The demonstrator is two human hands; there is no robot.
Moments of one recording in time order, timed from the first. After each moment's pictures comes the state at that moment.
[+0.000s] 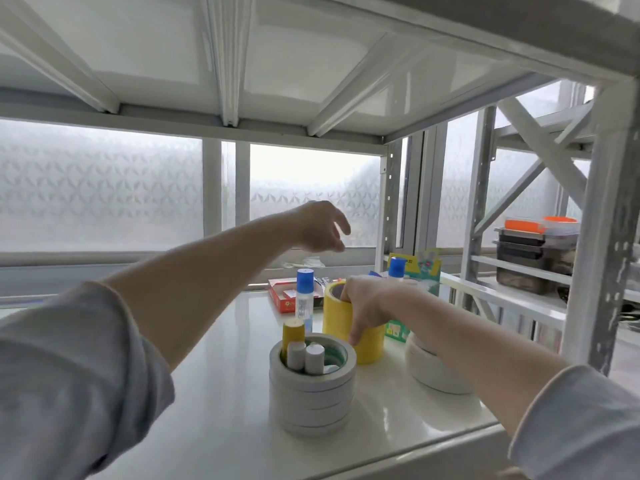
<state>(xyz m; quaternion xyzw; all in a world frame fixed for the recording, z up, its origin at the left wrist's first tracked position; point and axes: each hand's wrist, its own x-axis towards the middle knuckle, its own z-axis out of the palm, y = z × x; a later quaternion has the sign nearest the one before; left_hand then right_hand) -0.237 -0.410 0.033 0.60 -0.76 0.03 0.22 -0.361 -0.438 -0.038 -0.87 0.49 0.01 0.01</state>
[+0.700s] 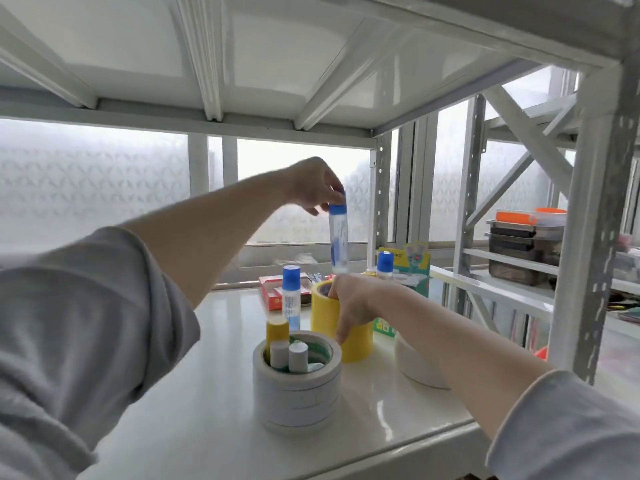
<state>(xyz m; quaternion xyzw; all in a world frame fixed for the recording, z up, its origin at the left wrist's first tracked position) -0.249 -0.439 0.074 0.57 -0.76 -0.02 0.31 -0.365 -0.446 -0.046 -0.87 0.50 -0.02 0.06</state>
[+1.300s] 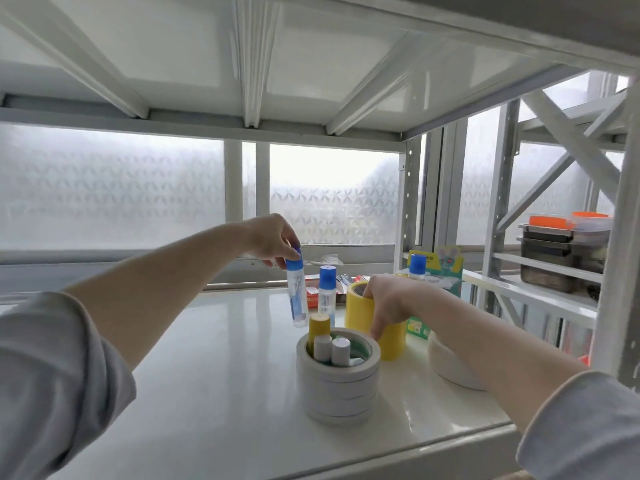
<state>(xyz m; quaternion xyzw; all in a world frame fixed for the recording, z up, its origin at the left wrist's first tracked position) -0.149 -0.402 0.014 0.69 -0.69 -0.06 0.21 -0.358 -0.442 -0.044 -0.85 0.52 0.00 0.02</state>
